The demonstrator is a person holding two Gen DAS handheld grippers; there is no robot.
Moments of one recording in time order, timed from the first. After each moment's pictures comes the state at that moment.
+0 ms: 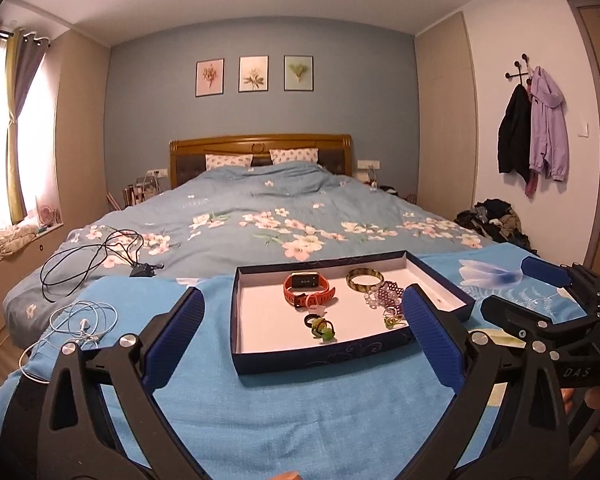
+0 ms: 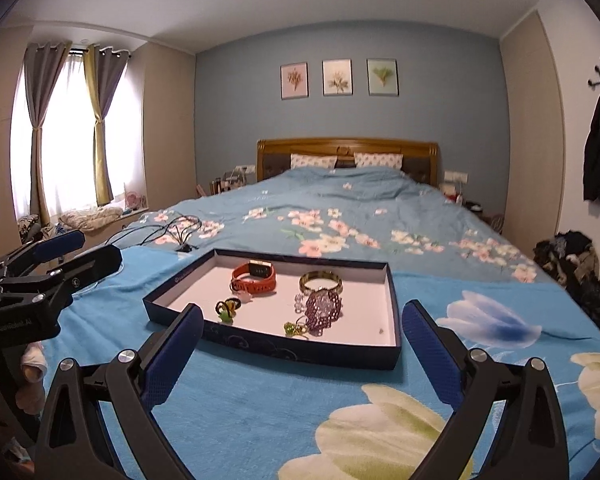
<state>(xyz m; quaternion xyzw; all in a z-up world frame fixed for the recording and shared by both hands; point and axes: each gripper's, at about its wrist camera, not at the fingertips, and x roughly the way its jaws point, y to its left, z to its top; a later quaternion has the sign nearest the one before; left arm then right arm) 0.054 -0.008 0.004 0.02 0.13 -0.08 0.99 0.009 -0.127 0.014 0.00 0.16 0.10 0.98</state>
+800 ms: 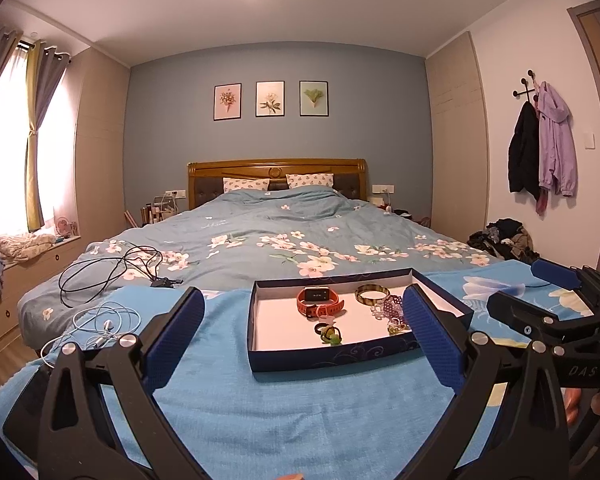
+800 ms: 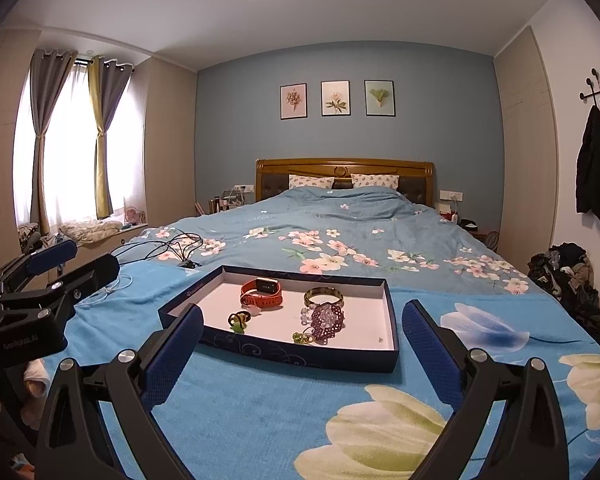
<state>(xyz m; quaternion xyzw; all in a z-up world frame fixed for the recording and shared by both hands) 0.004 -0.004 0.011 0.01 0.09 -0.05 1.00 -0.018 -0.120 0.022 0.00 0.13 0.09 0.99</state>
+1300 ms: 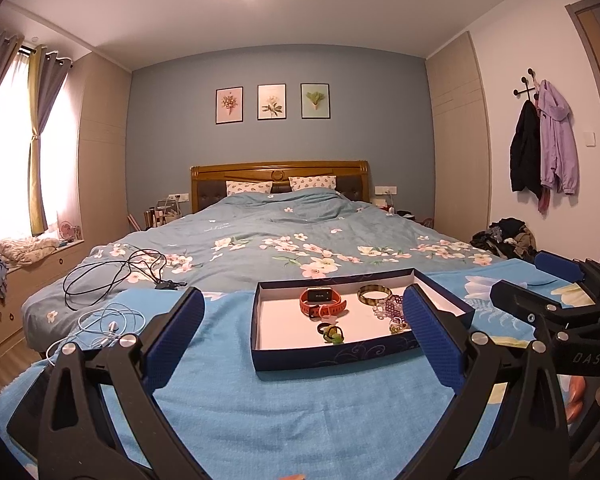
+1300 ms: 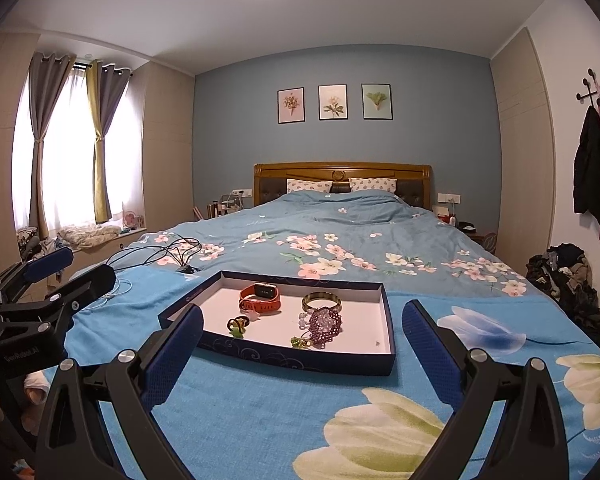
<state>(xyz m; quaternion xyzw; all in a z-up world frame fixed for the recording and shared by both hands) -0.001 -0.004 0.013 0.02 0.08 -0.04 1.00 -0.023 -0.121 0.028 0.00 0.12 0.09 0.99</state>
